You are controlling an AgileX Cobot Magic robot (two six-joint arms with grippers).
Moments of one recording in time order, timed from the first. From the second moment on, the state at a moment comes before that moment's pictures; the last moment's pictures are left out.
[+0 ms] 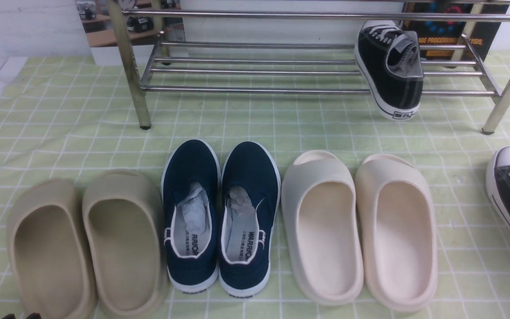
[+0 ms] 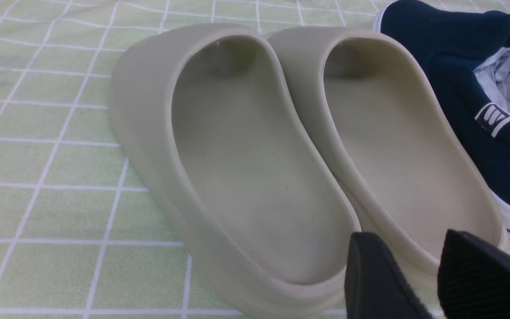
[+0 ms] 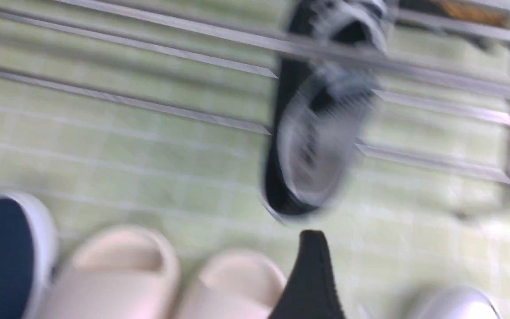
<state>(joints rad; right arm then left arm) 0.15 1.80 -2.04 -0.06 1.23 0.08 -0.09 -0.01 0.03 -0.04 0.40 -0.11</state>
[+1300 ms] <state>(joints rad) 0.01 1.85 -1.66 -0.01 1.06 0.05 -0.09 -0.01 0.03 -0.04 0.40 -0.11</state>
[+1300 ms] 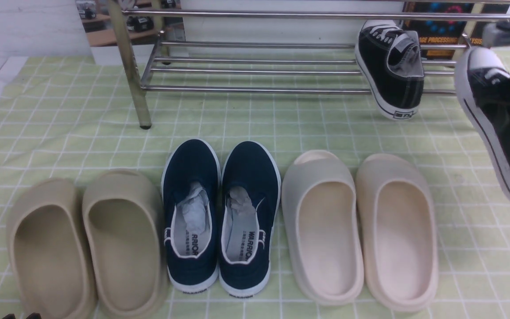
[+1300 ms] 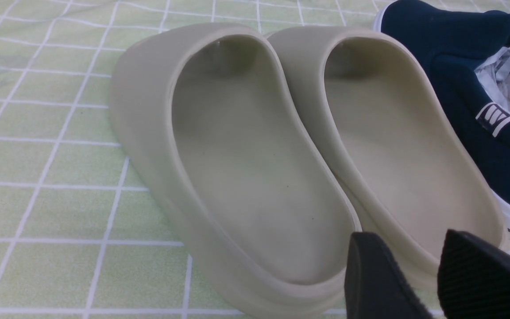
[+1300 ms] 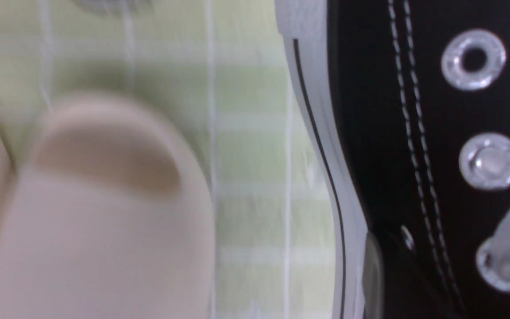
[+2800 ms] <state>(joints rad) 0.01 2.20 -2.35 0.16 1.10 -0.09 -0.09 -0.01 0.03 -0.04 0.40 -0.11</state>
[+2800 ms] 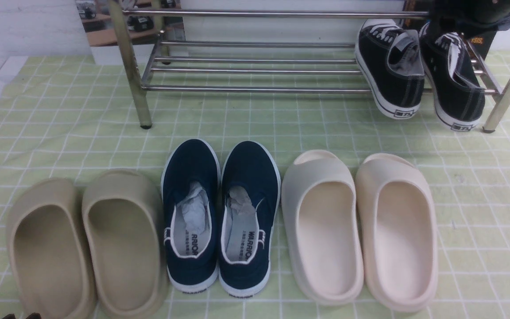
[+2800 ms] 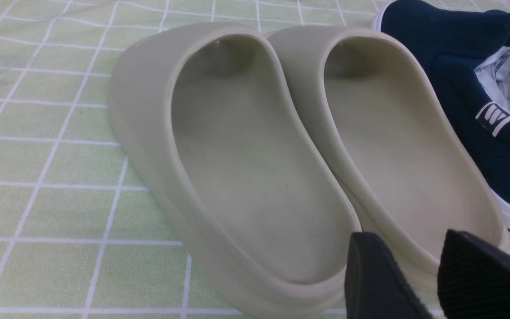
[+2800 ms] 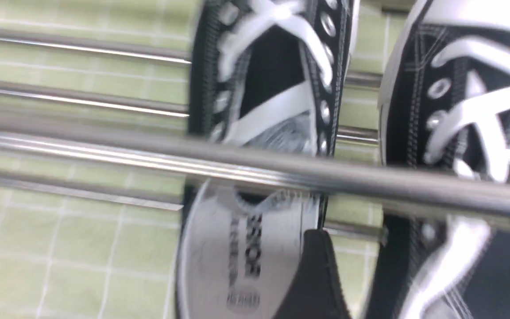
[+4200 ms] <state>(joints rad) 0.02 2.02 -1.72 -0.03 0.88 -0.01 -0.09 -0.01 0.03 -0.04 0.40 -0.11</state>
